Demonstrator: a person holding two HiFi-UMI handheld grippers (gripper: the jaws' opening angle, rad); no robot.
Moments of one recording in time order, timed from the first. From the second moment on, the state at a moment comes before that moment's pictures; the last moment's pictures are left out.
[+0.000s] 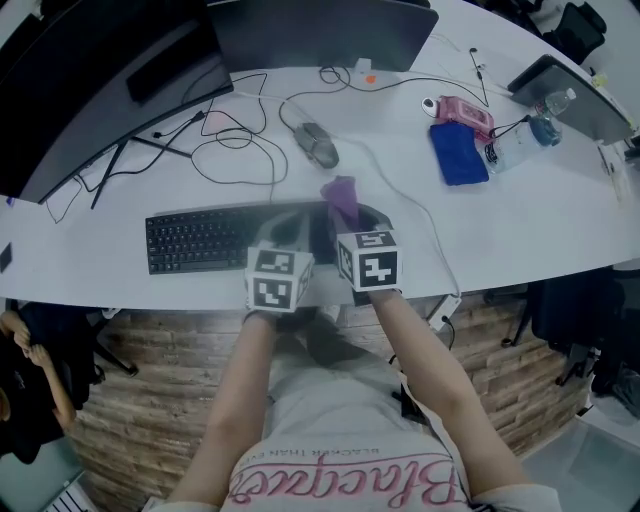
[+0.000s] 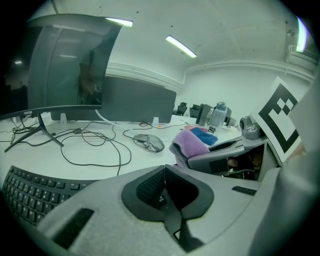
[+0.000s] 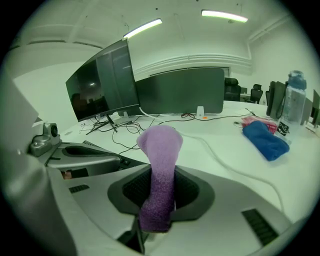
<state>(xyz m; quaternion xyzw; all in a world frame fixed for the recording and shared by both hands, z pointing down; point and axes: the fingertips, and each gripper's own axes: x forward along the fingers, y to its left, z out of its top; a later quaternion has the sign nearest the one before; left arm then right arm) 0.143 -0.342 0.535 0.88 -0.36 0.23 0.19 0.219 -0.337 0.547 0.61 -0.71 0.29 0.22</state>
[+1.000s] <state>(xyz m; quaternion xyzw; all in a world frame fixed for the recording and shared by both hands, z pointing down) 0.099 -0.330 0.492 0.90 -0.34 0.20 0.16 0.186 -0.306 0.472 0.64 -0.71 0.23 0.17</state>
